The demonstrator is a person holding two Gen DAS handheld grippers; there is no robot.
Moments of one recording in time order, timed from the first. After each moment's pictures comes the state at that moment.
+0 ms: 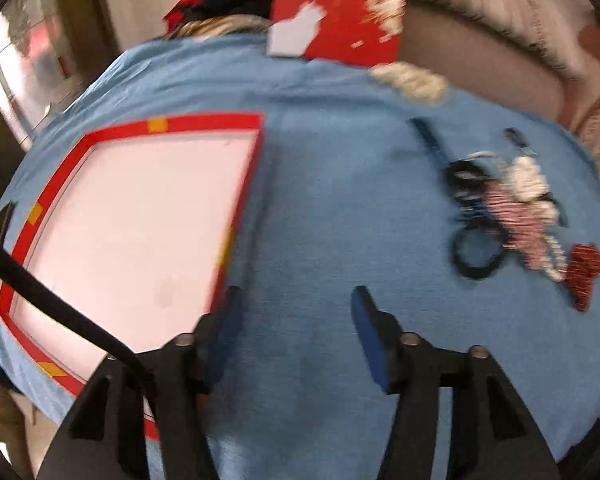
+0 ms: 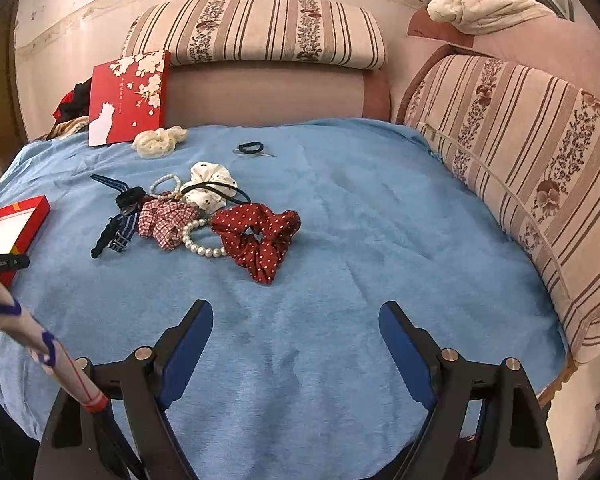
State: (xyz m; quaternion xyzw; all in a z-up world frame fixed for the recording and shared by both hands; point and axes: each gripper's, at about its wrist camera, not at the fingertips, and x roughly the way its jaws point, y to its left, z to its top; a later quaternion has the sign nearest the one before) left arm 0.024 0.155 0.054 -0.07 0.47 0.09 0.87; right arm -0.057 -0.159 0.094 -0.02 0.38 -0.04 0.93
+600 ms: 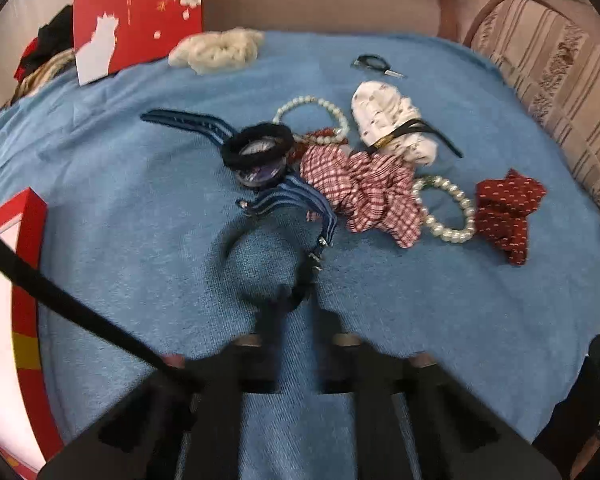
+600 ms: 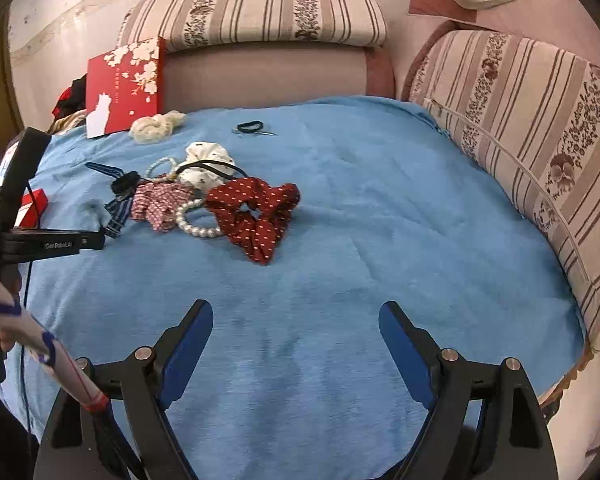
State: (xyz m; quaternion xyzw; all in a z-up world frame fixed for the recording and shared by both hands) left arm 0.096 0.033 0.022 0.01 0.53 -0.09 0.85; right arm -0.051 -0.174 0.072 0.00 0.40 -0.03 0.92
